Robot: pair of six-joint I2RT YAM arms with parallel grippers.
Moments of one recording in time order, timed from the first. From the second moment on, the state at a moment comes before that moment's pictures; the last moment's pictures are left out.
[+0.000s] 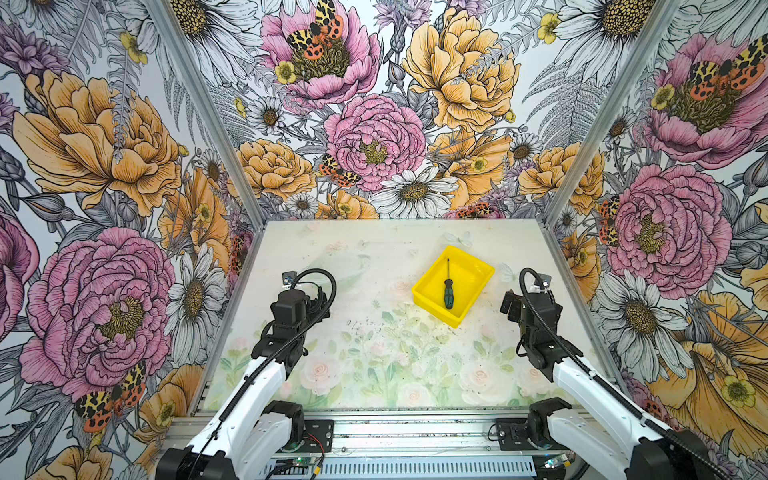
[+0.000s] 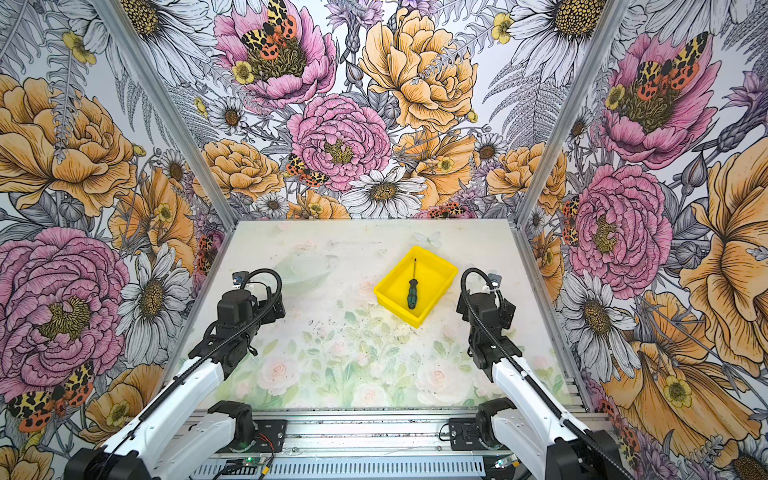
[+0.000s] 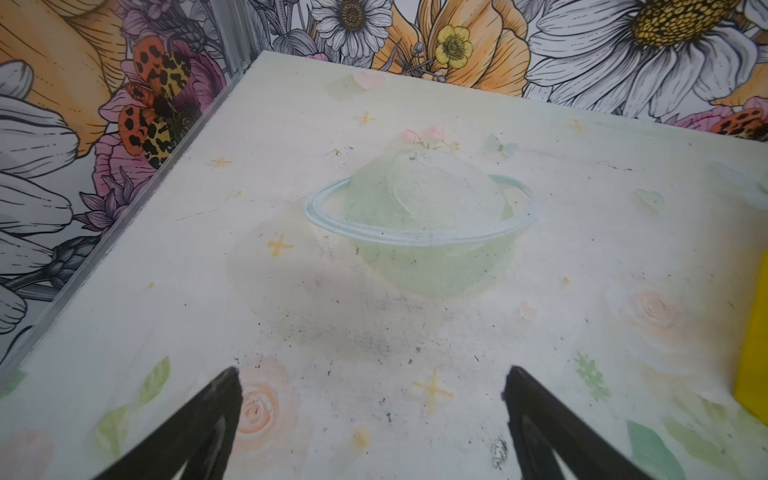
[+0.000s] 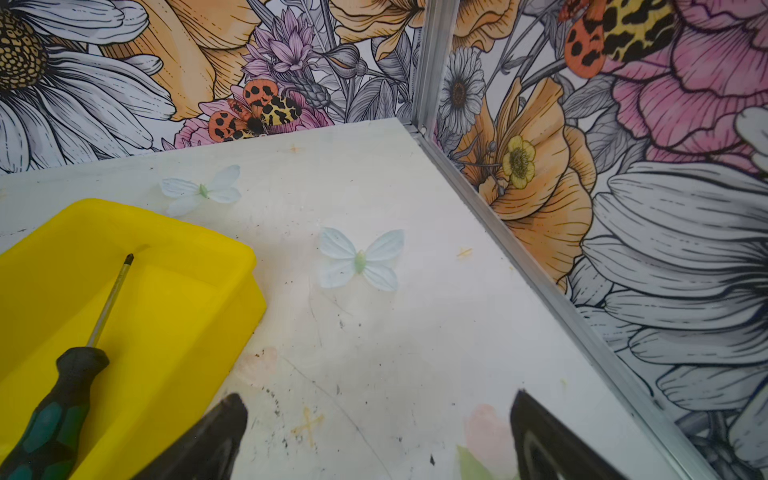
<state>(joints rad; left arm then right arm) -0.14 0.92 0.46 -0.06 -0.27 -0.23 0.19 0.96 0.40 0.06 0.50 0.19</state>
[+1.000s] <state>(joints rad) 0.02 1.53 0.36 0.95 -0.13 -0.09 0.02 1.49 0.43 0.72 0.26 0.02</state>
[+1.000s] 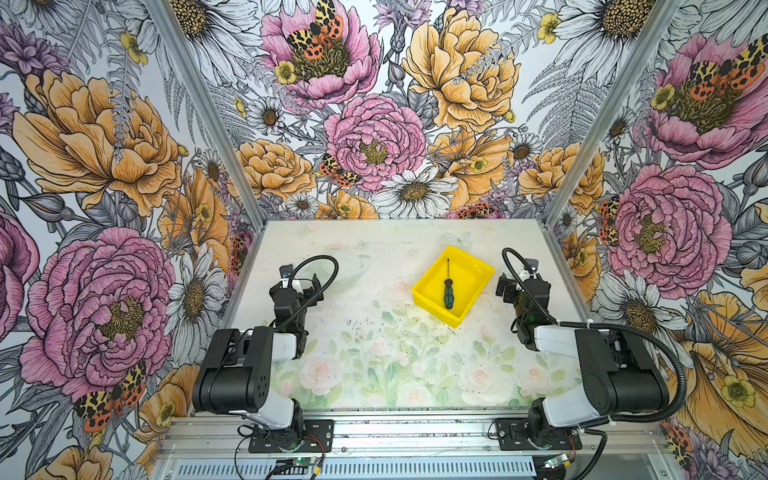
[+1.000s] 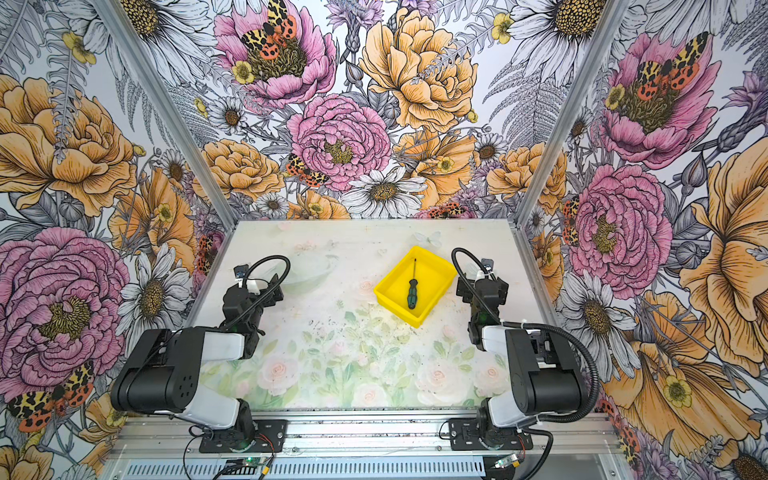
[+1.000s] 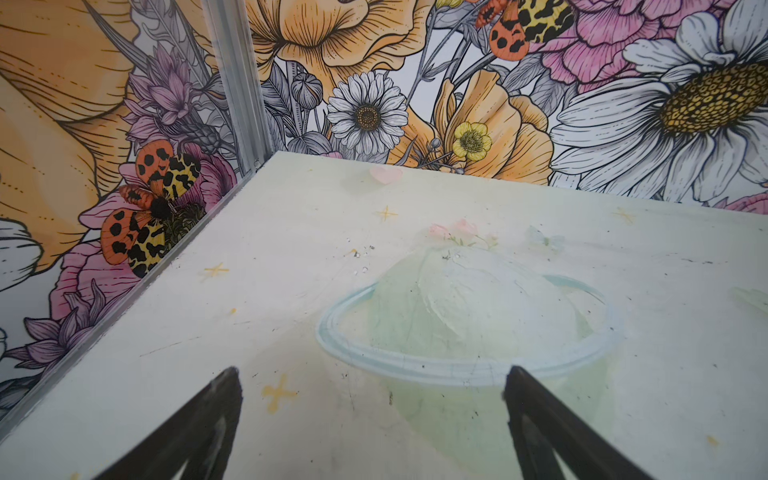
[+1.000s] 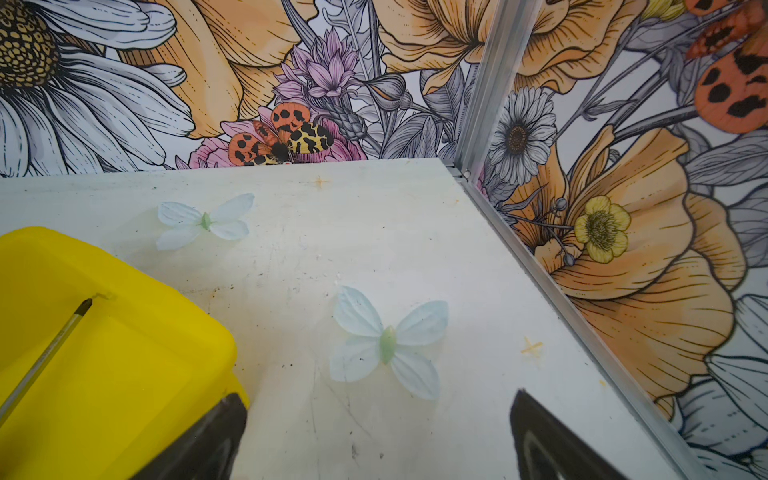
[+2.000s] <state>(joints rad) 0.00 1.55 0.36 0.96 -0.13 -0.07 0.01 1.52 0.40 0.82 0.20 0.02</state>
